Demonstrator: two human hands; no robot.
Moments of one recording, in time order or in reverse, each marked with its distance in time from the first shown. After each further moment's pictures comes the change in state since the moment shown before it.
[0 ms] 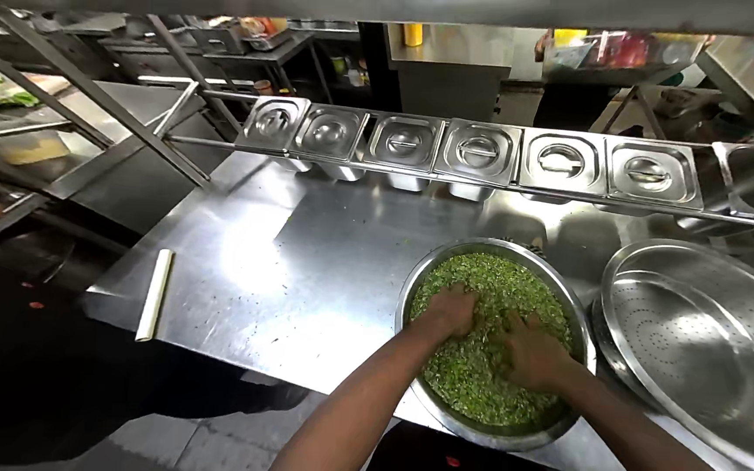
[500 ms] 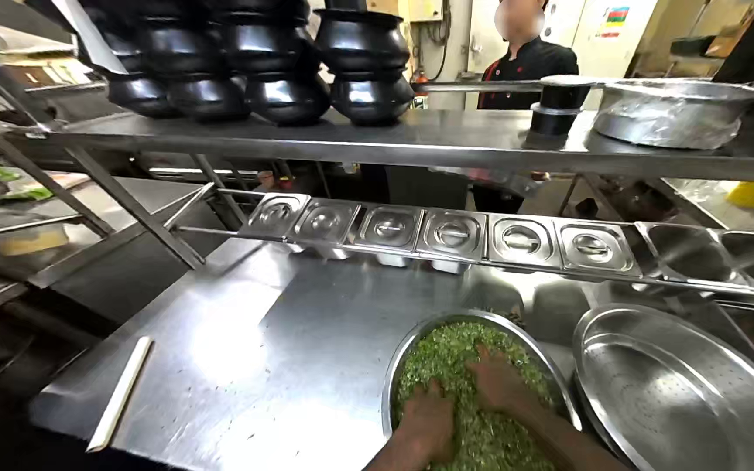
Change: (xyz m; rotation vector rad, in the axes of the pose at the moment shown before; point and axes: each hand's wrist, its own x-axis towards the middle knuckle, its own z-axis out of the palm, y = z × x) left_hand -0.064 0.011 0.010 0.037 -0.067 -0.108; right_hand 0.058 -0.003 -0.029 0.054 0.170 -0.007
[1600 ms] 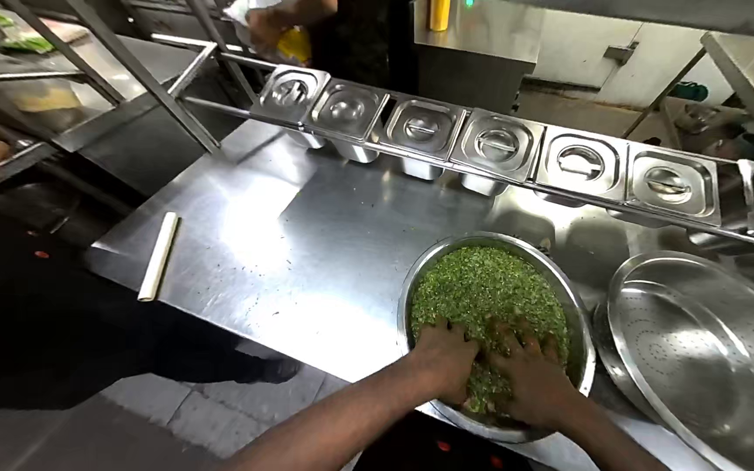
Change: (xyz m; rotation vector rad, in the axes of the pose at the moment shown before) left_hand -0.037 0.005 0.006 0.060 -0.101 0.173; right_hand -0.095 -0.009 0.039 -0.130 -0.151 -0.088
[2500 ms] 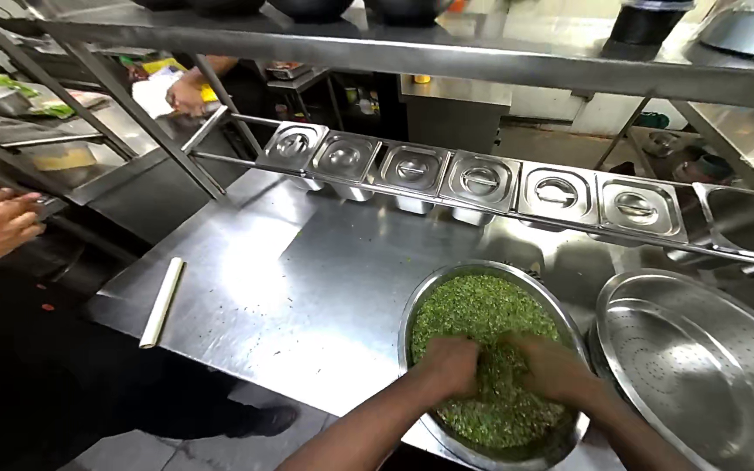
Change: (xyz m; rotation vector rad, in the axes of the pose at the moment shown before) left_hand 0.012 -0.001 -0.024 -0.099 0.108 -0.033; right_hand 0.006 0.027 -0.049 0.157 0.102 0.123
